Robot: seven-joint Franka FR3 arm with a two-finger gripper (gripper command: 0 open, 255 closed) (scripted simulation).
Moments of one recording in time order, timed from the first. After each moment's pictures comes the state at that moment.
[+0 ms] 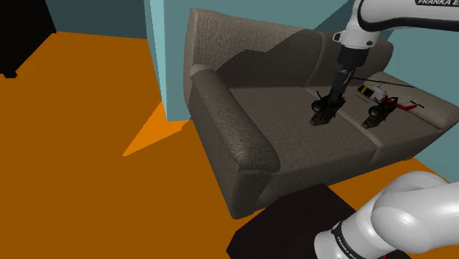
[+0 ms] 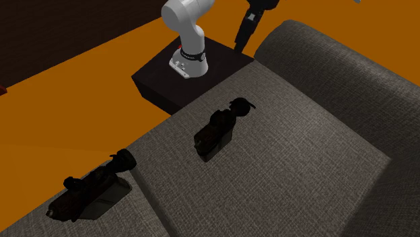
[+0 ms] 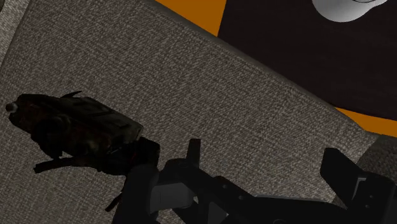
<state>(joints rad) -0.07 -0.54 -0.23 -2.20 -0.25 1.54 -0.44</state>
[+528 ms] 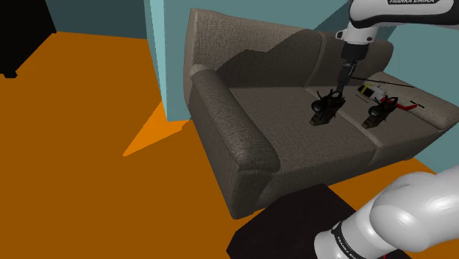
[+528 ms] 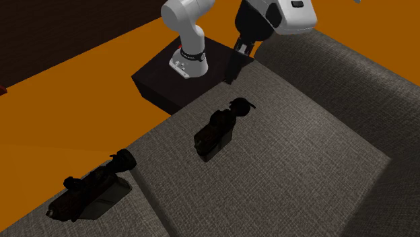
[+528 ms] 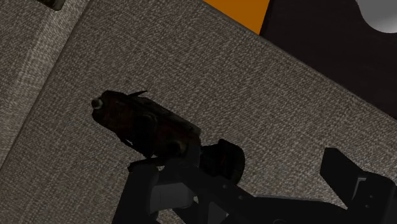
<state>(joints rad) -0.10 -0.31 -0.37 -2.00 -0.29 1.57 -0.65</state>
